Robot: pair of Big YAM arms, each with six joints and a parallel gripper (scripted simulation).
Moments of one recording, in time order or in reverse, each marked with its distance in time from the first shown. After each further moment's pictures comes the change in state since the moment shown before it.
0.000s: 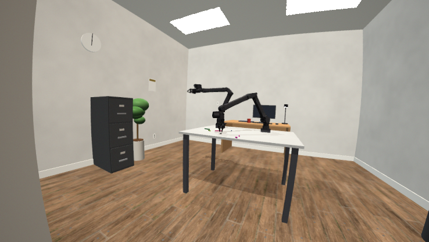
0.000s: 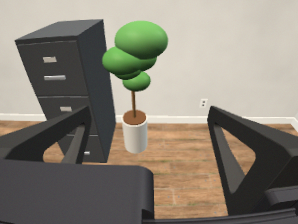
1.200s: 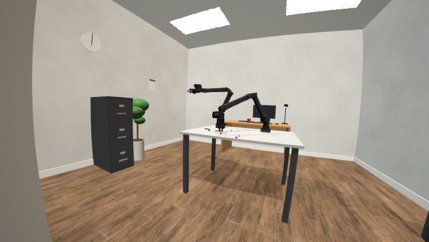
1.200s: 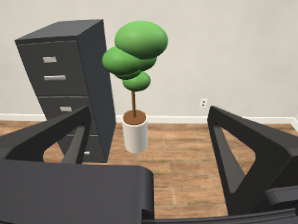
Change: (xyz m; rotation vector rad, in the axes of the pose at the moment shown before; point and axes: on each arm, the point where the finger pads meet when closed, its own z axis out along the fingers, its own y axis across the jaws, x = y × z) left arm -0.001 0.001 0.000 0.000 0.000 -0.002; right arm 0.000 0.000 0.000 0.000 0.000 0.000
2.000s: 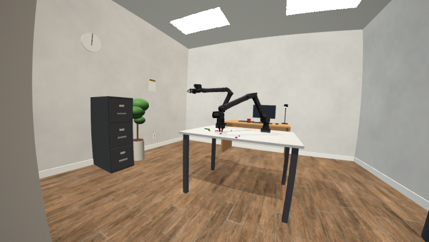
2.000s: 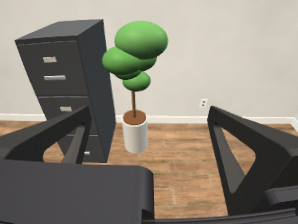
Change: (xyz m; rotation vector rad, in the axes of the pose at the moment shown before) left arm 0.000 0.000 0.000 0.000 0.000 0.000; right arm 0.000 0.000 0.000 0.000 0.000 0.000
